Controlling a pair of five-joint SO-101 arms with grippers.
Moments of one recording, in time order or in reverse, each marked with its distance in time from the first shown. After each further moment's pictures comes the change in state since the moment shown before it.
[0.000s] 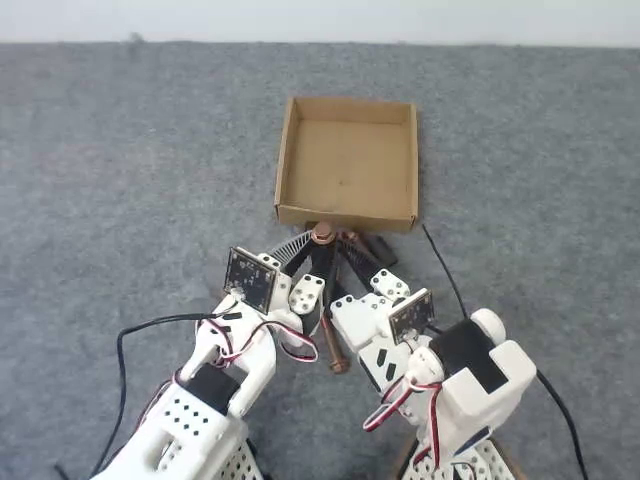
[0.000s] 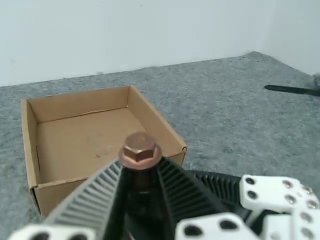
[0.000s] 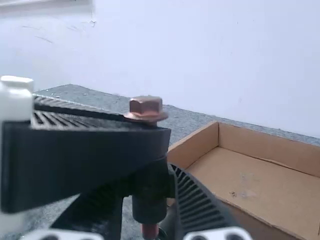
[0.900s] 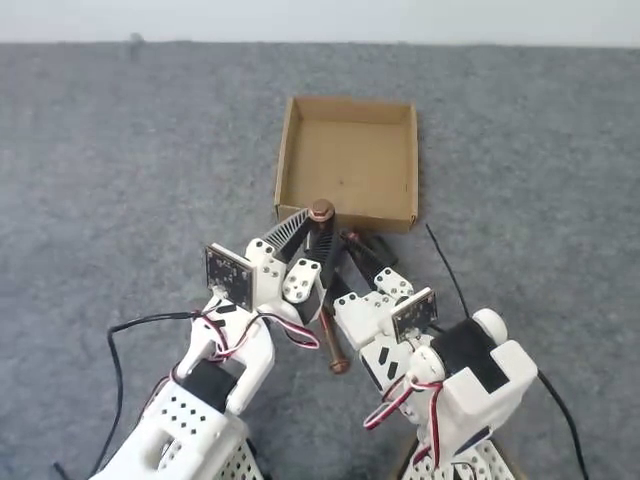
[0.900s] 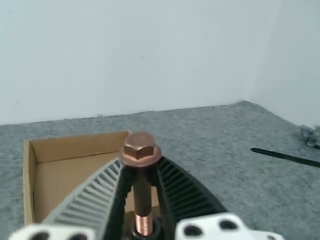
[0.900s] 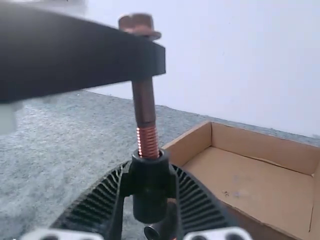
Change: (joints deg) left arm -0.1 0.1 -4.0 -6.1 3.1; right arm 0.2 -0.1 0.1 -0.1 -0.2
